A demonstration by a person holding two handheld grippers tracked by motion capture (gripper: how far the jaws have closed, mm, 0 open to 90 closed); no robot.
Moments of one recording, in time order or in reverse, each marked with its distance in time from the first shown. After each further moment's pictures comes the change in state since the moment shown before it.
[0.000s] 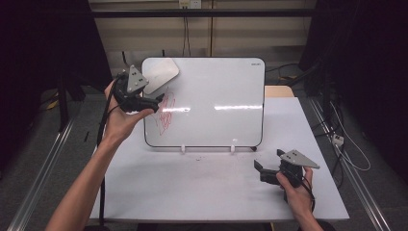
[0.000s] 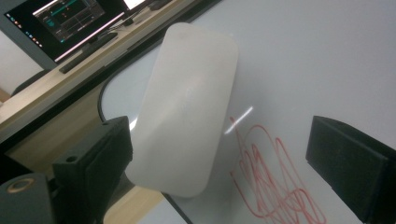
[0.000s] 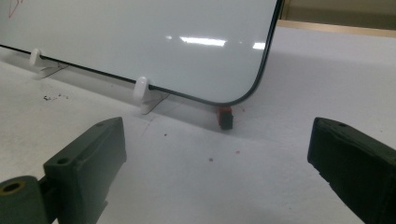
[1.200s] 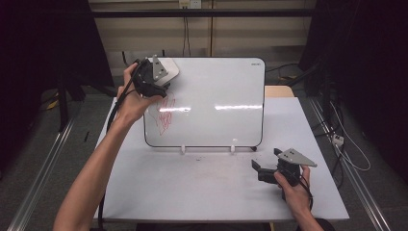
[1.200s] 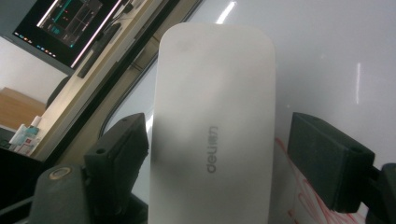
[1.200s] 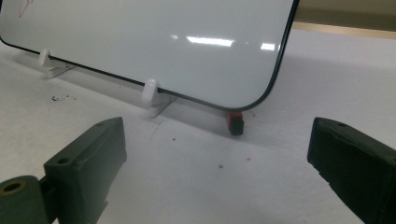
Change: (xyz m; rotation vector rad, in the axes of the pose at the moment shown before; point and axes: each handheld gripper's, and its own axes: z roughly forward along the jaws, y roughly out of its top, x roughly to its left) left arm 0.005 0.023 0.055 0.143 0.041 0.230; right arm 0.003 0.002 0.005 0.000 0.026 -0.011
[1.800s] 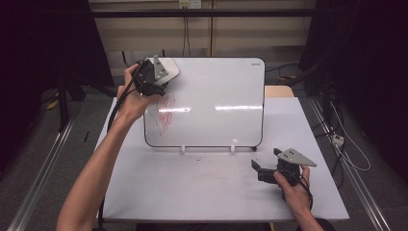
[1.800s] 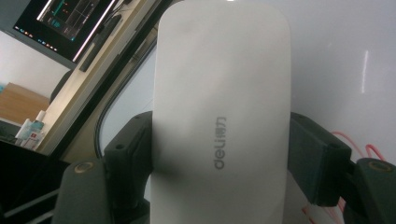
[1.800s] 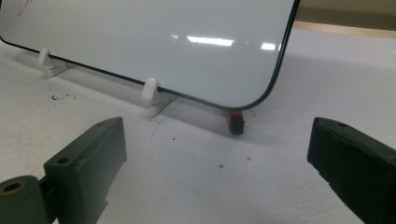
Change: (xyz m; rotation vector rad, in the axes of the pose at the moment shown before) left arm 0.000 -0.003 0.008 0.040 0.024 0.010; right arm 0.000 0.000 0.001 0.004 0.000 -0.003
